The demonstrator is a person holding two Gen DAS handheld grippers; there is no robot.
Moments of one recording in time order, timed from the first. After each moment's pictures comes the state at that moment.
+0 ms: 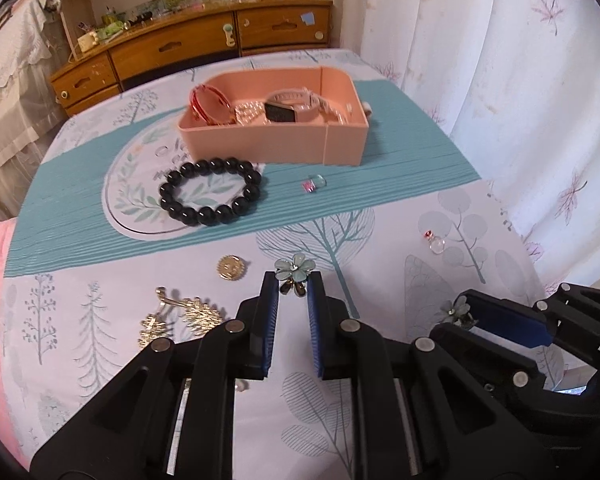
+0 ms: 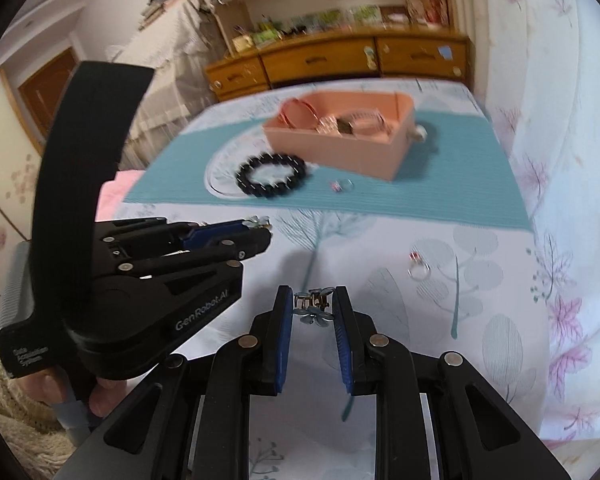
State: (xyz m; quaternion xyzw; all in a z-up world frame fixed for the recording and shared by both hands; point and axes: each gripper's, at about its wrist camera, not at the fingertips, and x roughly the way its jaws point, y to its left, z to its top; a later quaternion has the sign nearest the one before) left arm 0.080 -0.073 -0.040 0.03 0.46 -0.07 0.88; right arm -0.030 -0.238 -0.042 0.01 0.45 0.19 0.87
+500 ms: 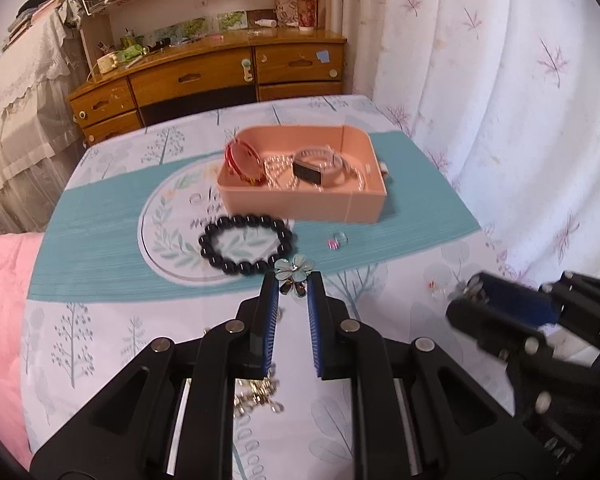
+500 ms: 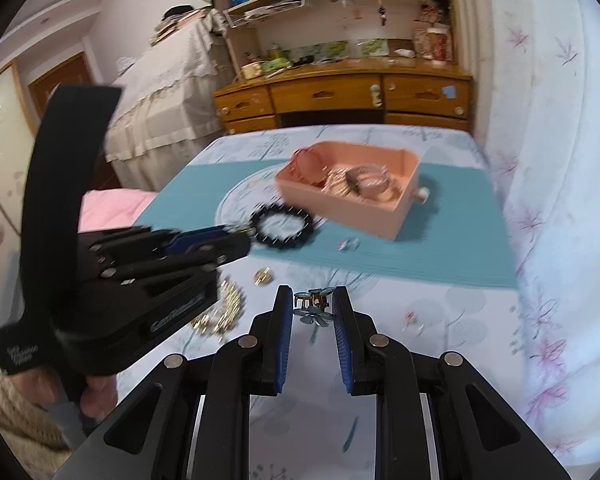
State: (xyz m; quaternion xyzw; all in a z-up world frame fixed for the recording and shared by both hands) left arm 0.086 -0.053 0.010 0.02 0.41 -0.05 0.91; right arm -0.017 -0.226 0.009 -0.01 0.41 0.18 0.89
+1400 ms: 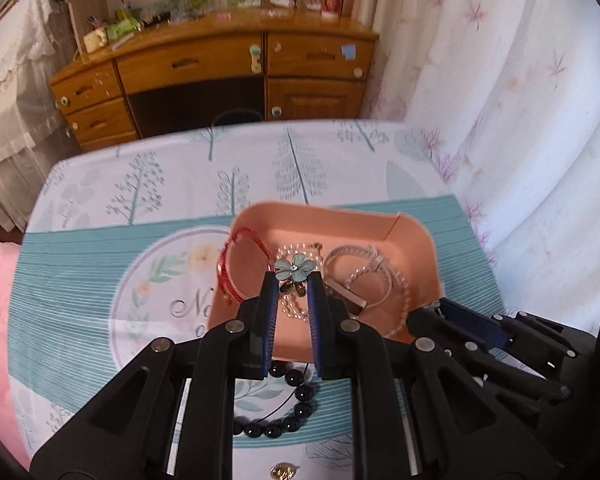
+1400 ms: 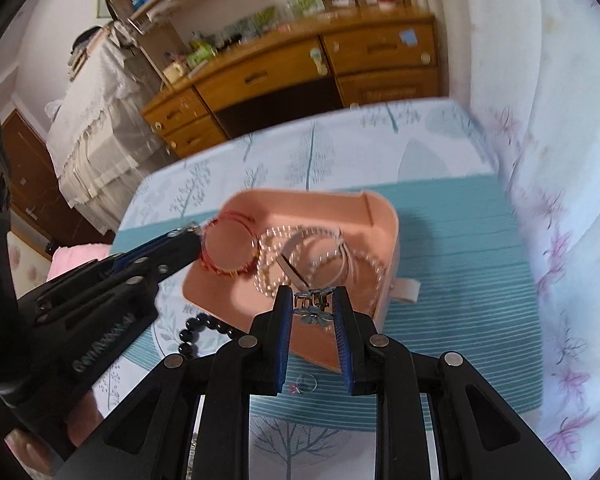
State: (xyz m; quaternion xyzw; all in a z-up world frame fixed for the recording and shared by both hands) left arm 0.280 -0.043 0.007 -0.02 0.46 -0.05 0.88; right arm 0.217 -0.235 -0.019 0.09 0.50 0.12 0.85
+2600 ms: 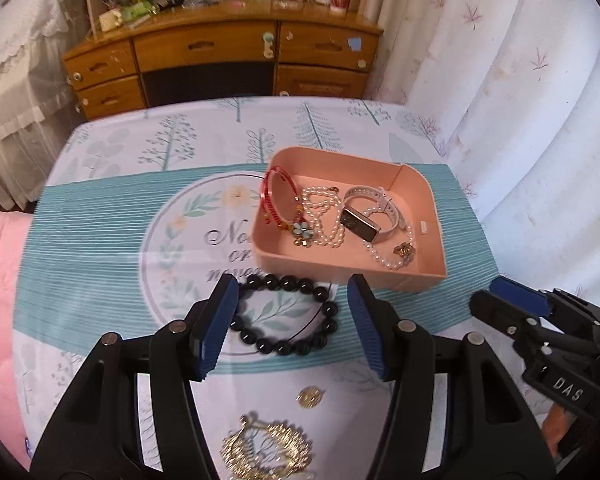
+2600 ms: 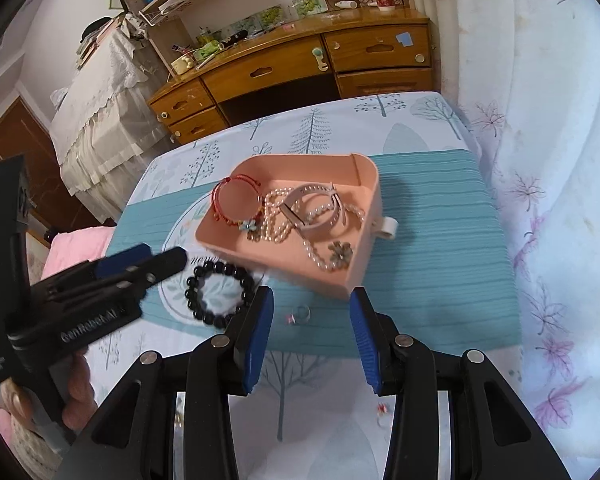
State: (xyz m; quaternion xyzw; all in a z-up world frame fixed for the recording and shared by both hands) left arm 0.195 -0.001 0.017 -0.05 0.46 -0.04 0.88; right arm 0.126 -0.251 -0.001 0.07 0.49 0.12 0.86
